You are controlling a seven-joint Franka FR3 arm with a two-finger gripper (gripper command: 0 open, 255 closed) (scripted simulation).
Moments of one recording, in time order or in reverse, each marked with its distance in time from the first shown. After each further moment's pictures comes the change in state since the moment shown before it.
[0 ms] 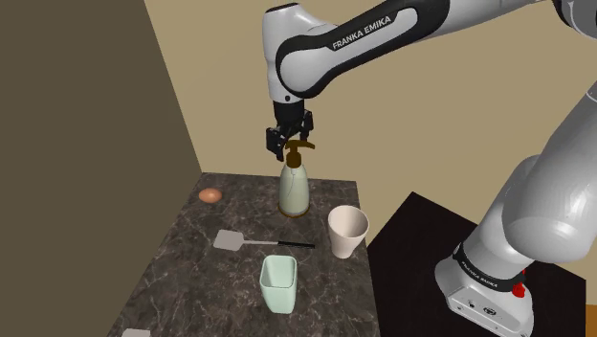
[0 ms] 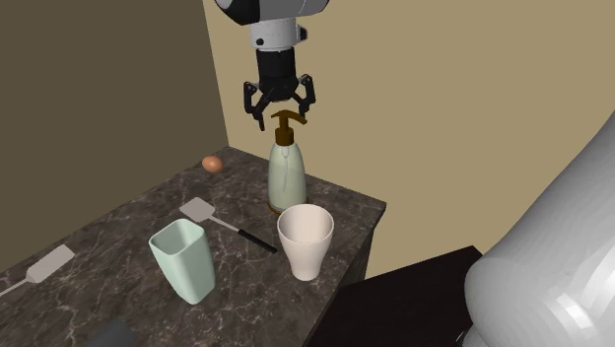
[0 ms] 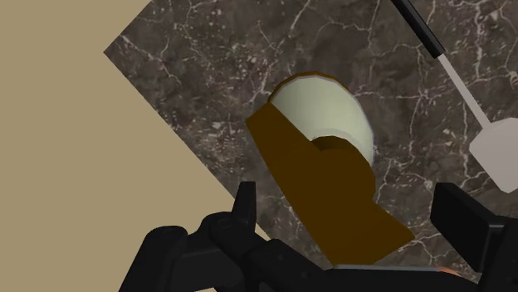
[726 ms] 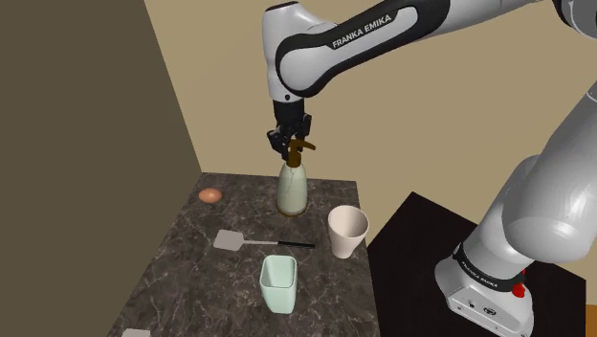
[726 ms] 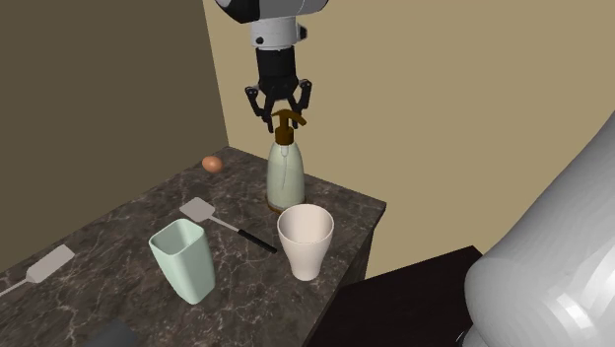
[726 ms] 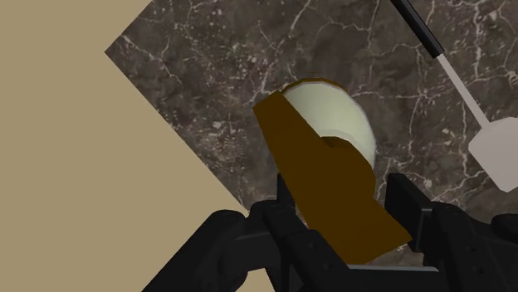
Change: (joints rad) arm 0.000 0.000 0.000 0.005 0.000 -0.006 0.000
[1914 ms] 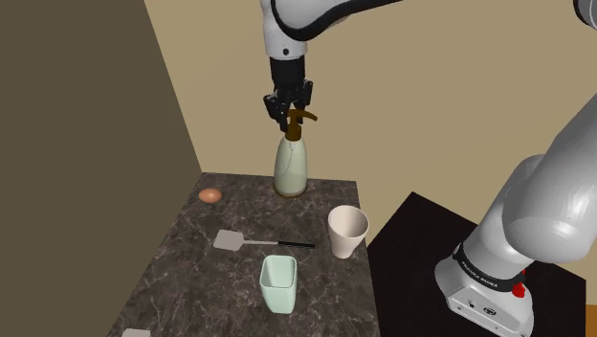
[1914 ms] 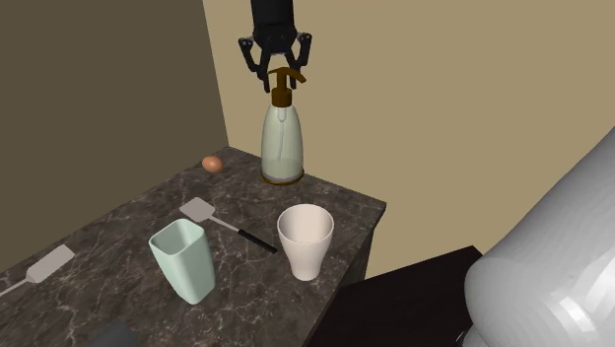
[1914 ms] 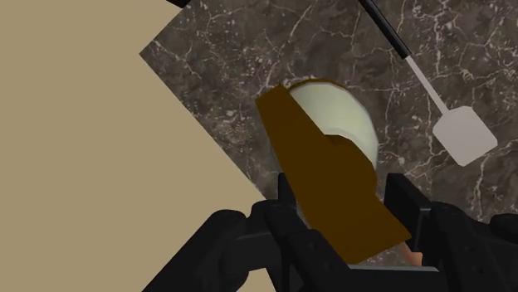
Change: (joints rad) arm -0.001 -0.048 -0.002 0.180 0.013 -0.227 -0.011
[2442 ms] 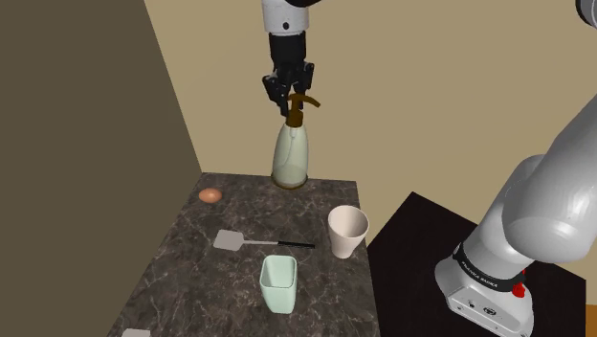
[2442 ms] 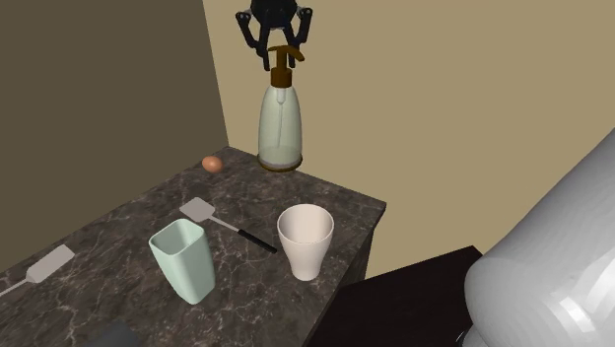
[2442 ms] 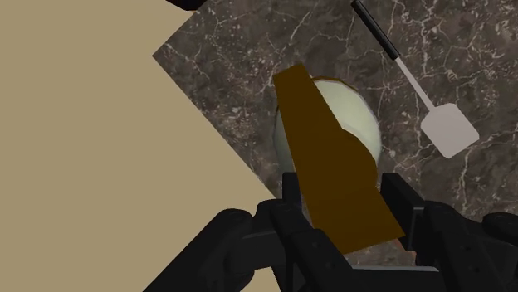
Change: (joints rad) arm -0.001 -0.005 -0.001 0.106 0.001 -0.111 -0.003
